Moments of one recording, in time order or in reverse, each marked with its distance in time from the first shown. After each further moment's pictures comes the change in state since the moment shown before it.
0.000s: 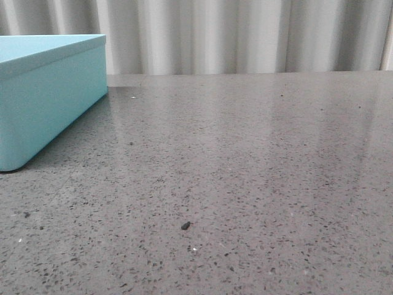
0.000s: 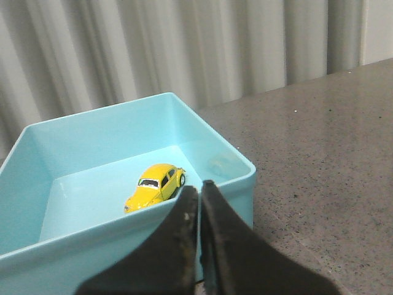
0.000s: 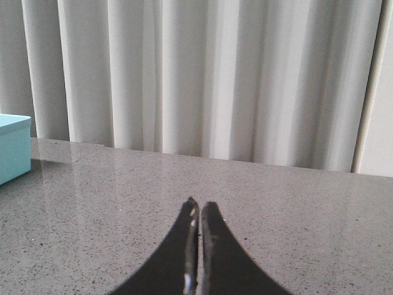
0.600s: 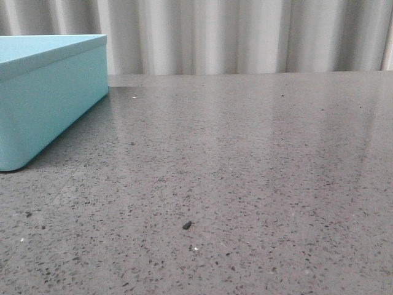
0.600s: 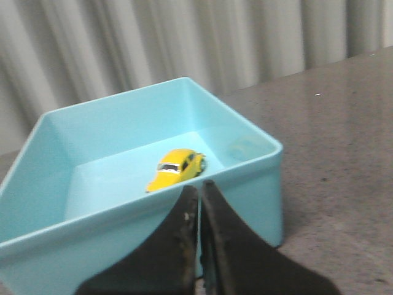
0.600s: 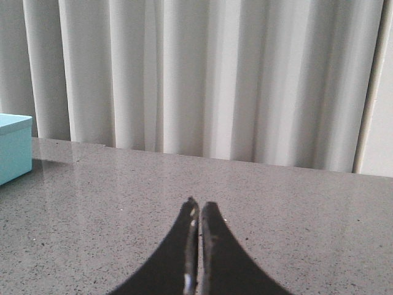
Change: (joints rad) left arm 0.000 0.000 0.083 0.095 -0.106 -0.002; right arm 0.000 0.000 0.000 0.000 0.000 0.000
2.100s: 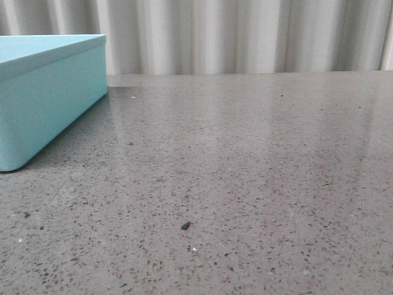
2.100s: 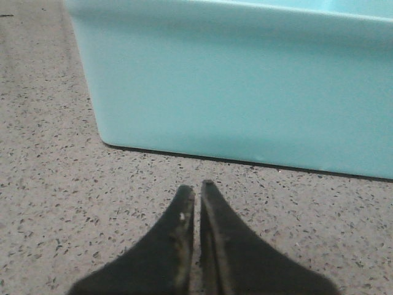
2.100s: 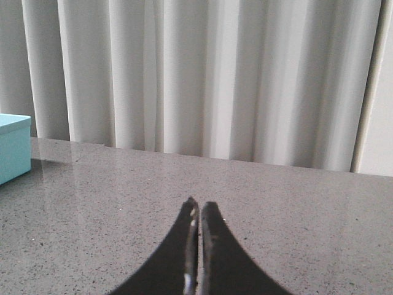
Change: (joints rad) left arm 0.158 0.000 0.273 0.354 -0.090 -0.647; right arm 0.000 -0.014 0.000 0.000 0.004 0.002
